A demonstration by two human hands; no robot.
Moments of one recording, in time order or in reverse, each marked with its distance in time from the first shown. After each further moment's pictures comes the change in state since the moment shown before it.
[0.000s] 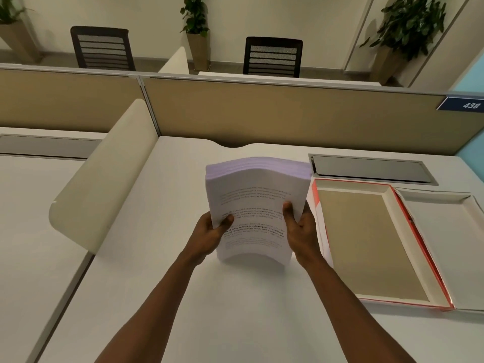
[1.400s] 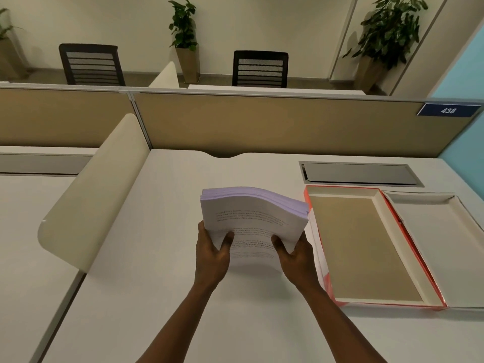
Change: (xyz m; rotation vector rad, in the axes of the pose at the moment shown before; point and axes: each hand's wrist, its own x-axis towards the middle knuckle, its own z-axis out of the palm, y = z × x) left_hand -0.024 -0.001 0.040 0.063 0.333 0.187; right_hand -0.033 0.022 -0.011 -0.264 0.075 -0.089
